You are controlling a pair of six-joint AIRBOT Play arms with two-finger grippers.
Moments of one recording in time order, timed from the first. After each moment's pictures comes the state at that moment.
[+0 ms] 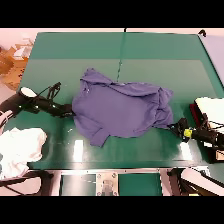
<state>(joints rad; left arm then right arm) 0.06 -1.40 0.87 0.83 -1.10 -1.06 -0.77 -1.18 0.35 -0.62 1.02 1.06</state>
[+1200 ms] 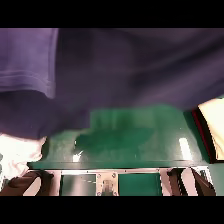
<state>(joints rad) 0.06 -0.80 2.07 1.16 -1.11 -1.35 -0.77 -0.69 1.81 -0.69 1.22 1.55</state>
